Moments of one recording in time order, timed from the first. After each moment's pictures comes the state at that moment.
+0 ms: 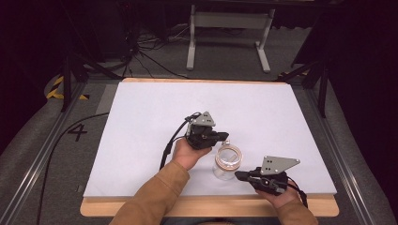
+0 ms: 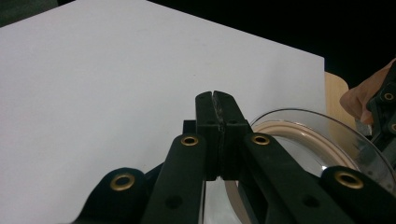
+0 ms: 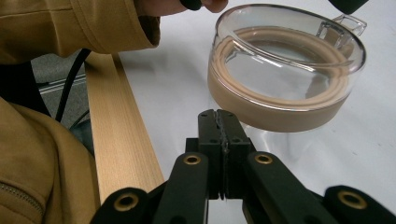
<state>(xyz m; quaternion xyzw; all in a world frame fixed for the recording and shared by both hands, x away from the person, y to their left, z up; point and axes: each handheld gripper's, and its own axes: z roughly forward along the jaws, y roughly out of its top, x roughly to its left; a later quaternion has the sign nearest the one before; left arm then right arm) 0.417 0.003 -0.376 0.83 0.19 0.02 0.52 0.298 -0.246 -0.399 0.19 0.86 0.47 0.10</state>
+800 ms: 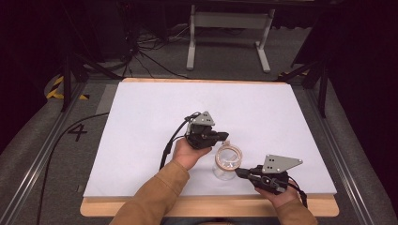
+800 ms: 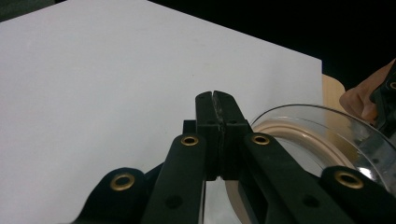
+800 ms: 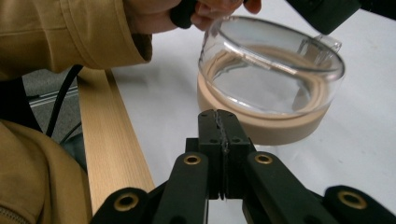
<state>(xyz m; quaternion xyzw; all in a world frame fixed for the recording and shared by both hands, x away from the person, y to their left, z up) 0.418 0.004 -0.377 0.83 0.20 0.01 0.52 0.298 -0.247 -0.394 0.20 0.84 0.48 0.12</state>
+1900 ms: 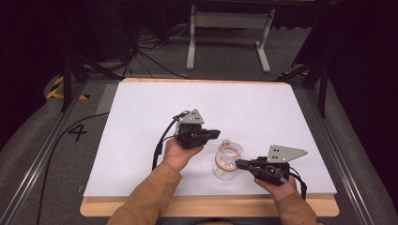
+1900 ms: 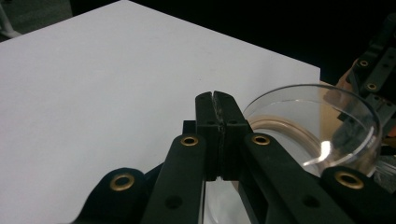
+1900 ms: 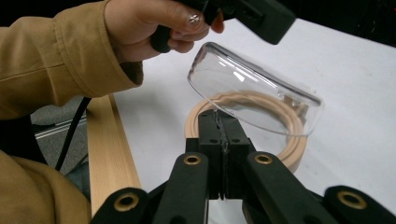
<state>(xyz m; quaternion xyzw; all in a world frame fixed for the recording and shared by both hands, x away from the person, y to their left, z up) 0.406 0.040 -0.361 0.82 0.22 0.03 0.53 0.316 -0.250 -0.379 0.20 0.82 0.53 0.10</state>
